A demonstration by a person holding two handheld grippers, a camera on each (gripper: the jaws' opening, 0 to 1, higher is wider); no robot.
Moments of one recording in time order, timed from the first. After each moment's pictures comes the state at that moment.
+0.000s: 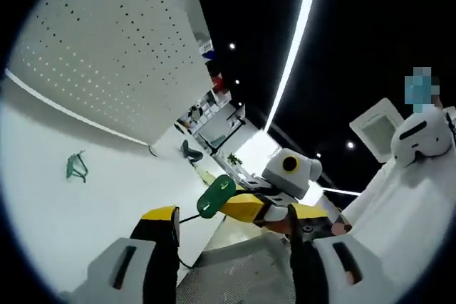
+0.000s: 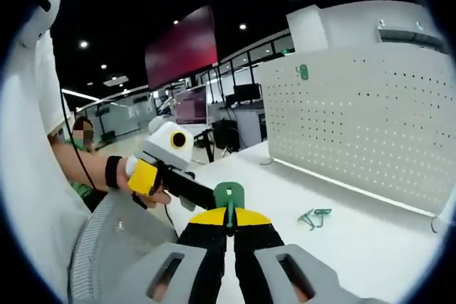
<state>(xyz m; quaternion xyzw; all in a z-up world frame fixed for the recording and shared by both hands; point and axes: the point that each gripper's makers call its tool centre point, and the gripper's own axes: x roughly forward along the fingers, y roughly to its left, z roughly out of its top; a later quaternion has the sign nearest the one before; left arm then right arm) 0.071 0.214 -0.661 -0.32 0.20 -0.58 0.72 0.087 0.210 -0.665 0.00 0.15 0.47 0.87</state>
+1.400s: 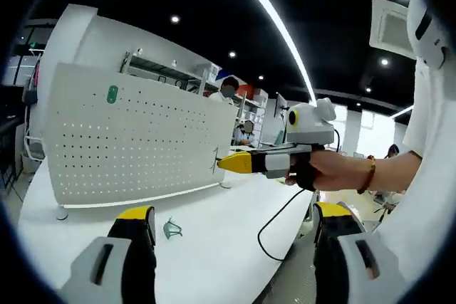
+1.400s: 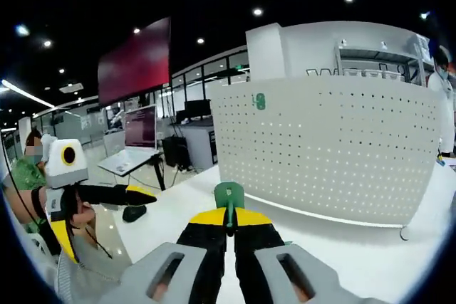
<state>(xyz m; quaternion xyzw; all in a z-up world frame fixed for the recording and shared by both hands) 0.075 0.287 -0.631 -0.07 0.08 -0.46 0.88 0.161 0.216 -0.617 0.00 0.12 0.32 0.94</state>
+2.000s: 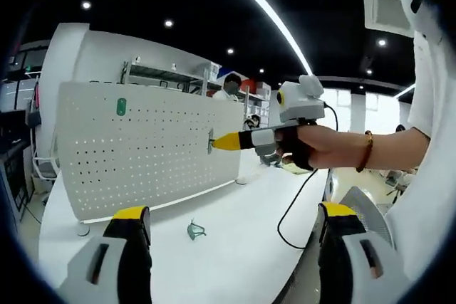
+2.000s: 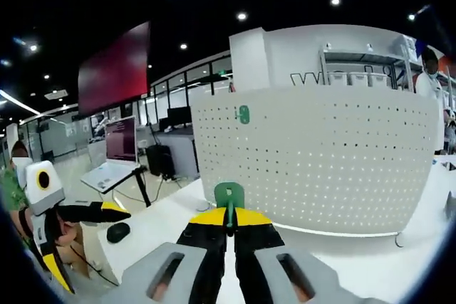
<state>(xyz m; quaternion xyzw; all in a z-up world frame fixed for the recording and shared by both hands) 0.092 0.317 -0.633 -0.02 0.07 -0.44 0.90 0.204 0.228 -0.595 0.01 0.10 0.28 0.96</state>
